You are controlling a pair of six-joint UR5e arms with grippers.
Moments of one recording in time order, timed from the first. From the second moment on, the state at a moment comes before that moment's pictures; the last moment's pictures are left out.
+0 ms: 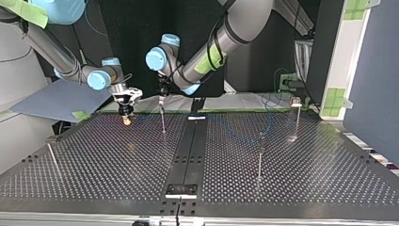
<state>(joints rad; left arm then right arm) -0.80 -2.56 -1.19 -2.78 -2.06 -1.78 1.77 -0.69 1.51 -0.72 1.26 1.69</state>
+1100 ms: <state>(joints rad) -0.81 -2.43 -1.32 -2.71 -2.12 -1.76 1.77 -0.69 1.51 -0.72 1.25 1.69</state>
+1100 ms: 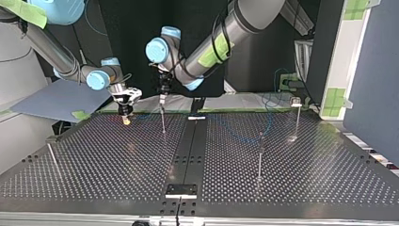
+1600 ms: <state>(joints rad) -0.81 -2.28 -1.47 -2.56 -2.22 -1.77 1.77 -0.69 1.51 -0.72 1.24 1.69</state>
